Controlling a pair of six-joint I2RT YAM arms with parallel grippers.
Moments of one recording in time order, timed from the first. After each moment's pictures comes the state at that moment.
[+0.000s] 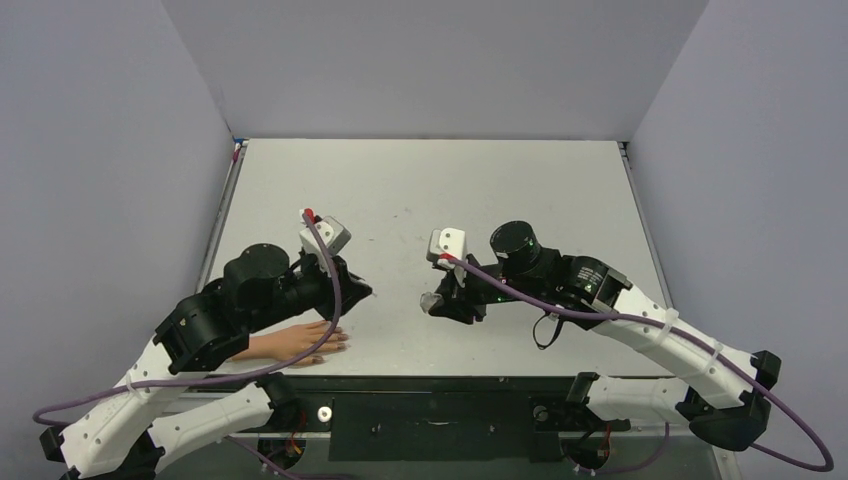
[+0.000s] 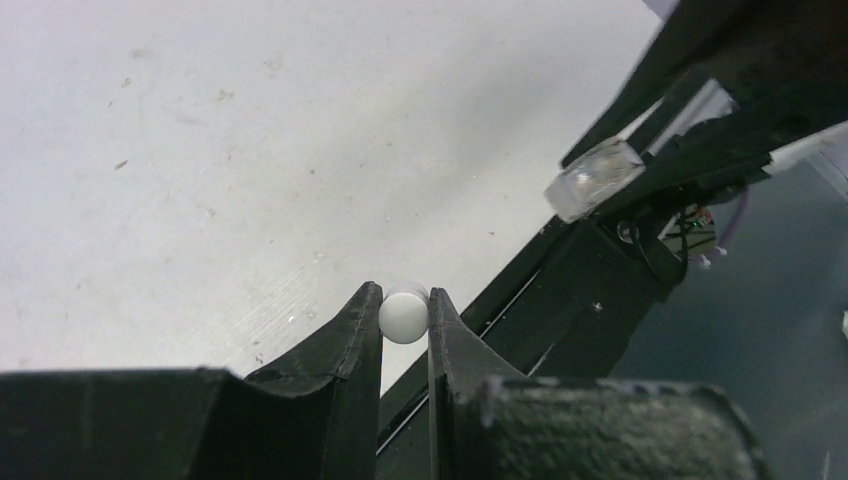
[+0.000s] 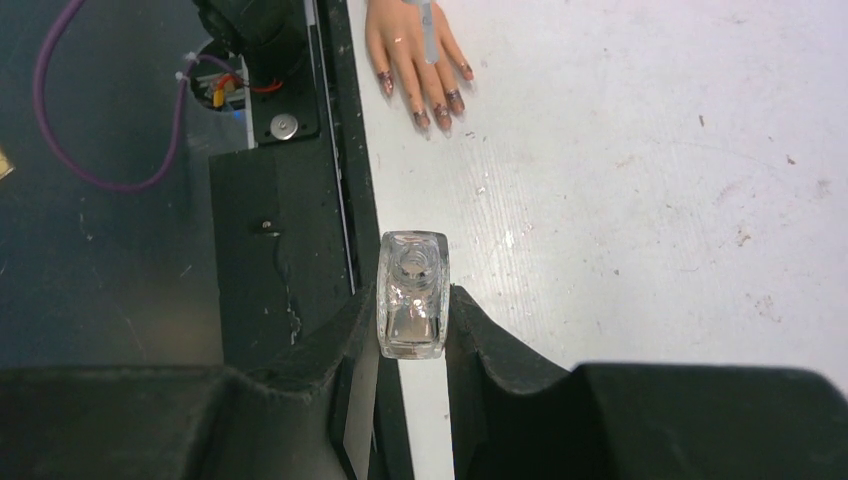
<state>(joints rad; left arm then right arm) -0.89 0.78 1.20 -0.81 0.06 -0.24 1.00 1.11 1.26 -0.71 -0.41 -0.16</state>
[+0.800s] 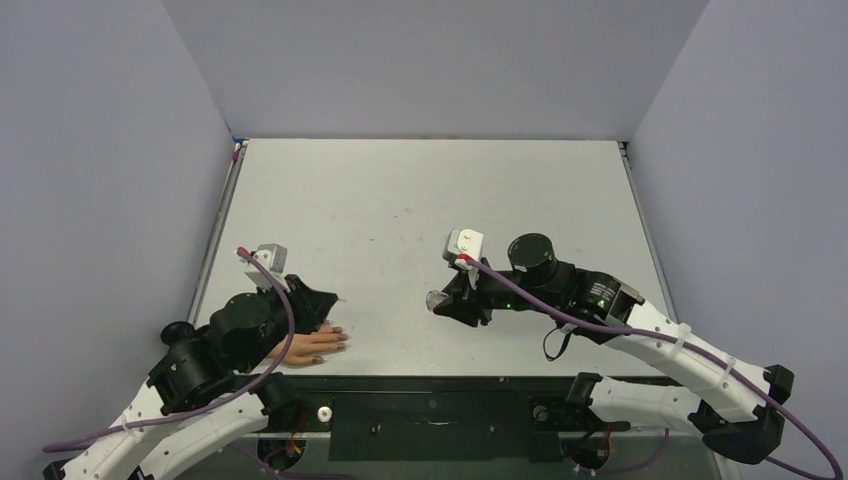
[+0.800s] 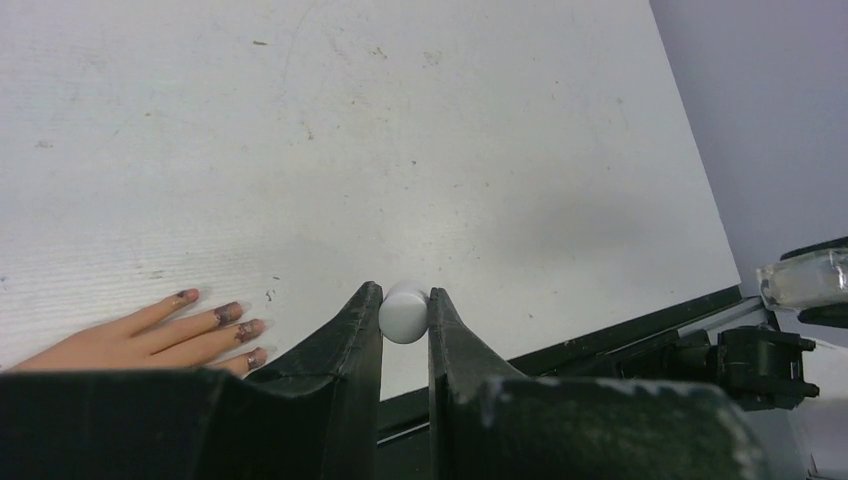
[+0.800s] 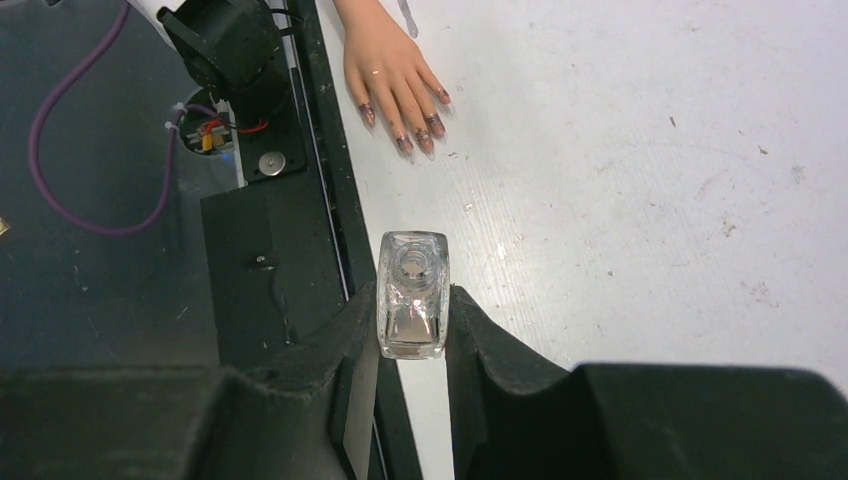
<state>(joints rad) -0.89 0.43 0.84 -0.80 -0.38 -0.70 1.00 0.99 1.13 -0.58 -0.33 -0.07</state>
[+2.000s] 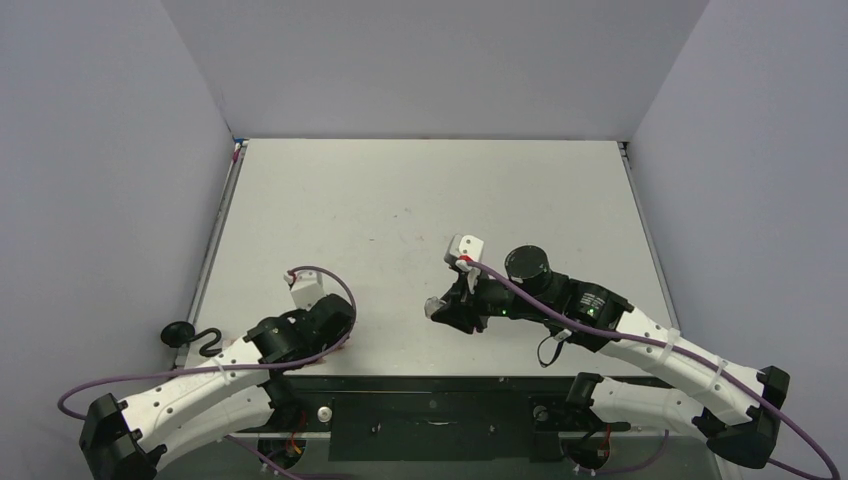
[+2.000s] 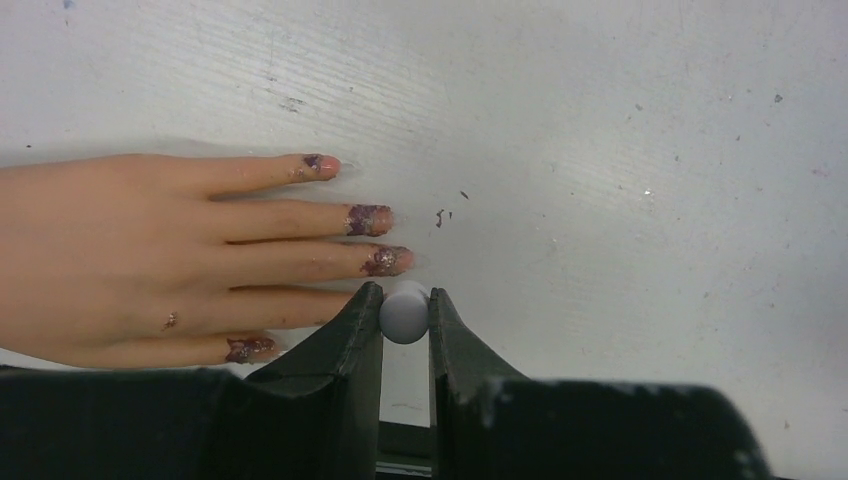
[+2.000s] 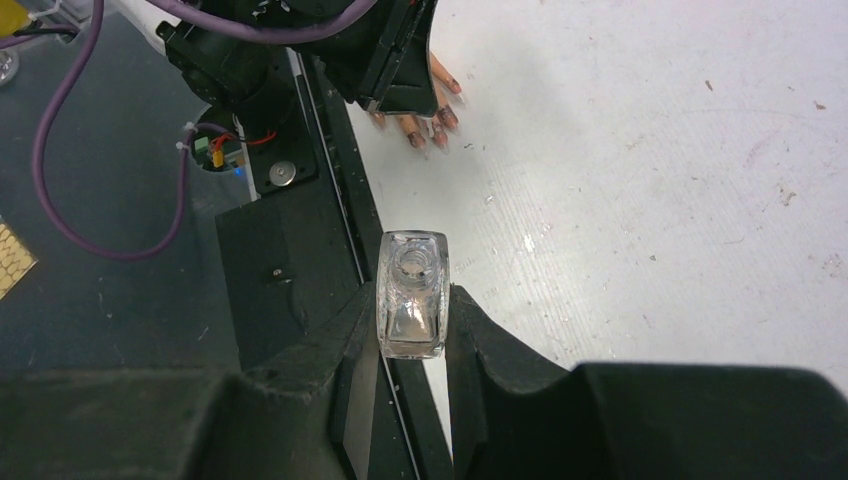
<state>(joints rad) -0.89 0.78 0.52 -0.80 -0.54 -1.10 1.00 0.95 0.98 -0.44 -0.32 0.06</state>
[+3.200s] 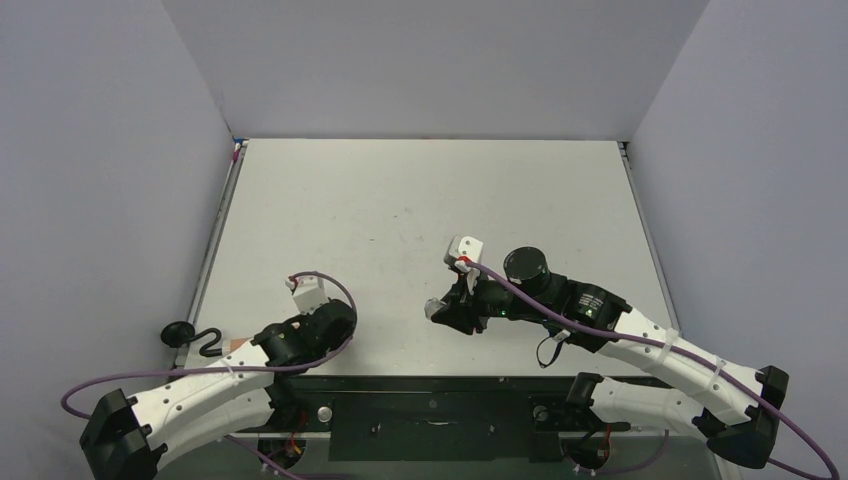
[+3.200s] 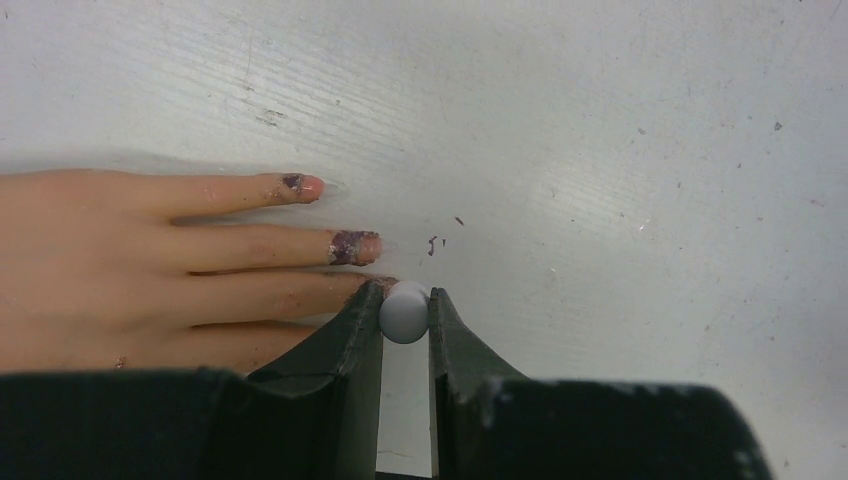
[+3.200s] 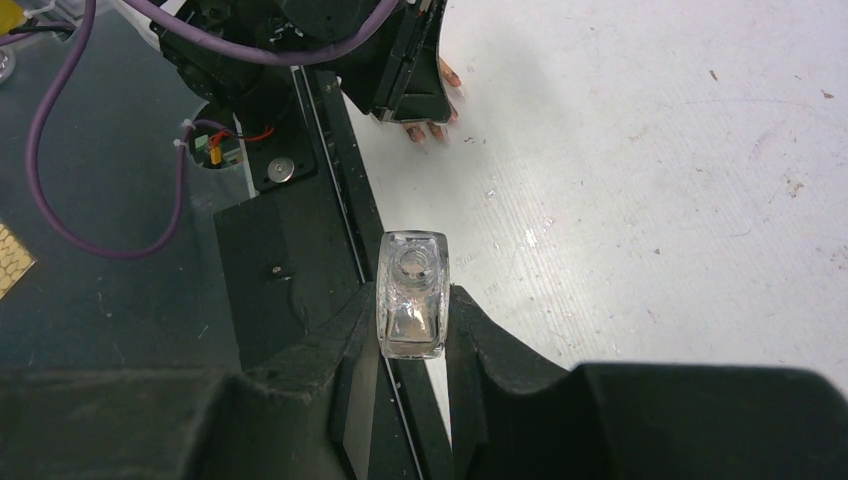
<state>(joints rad) -0.89 0.80 0.40 -0.62 -0.58 -1.13 1.00 0.95 0.96 -0.44 -0.32 0.07</state>
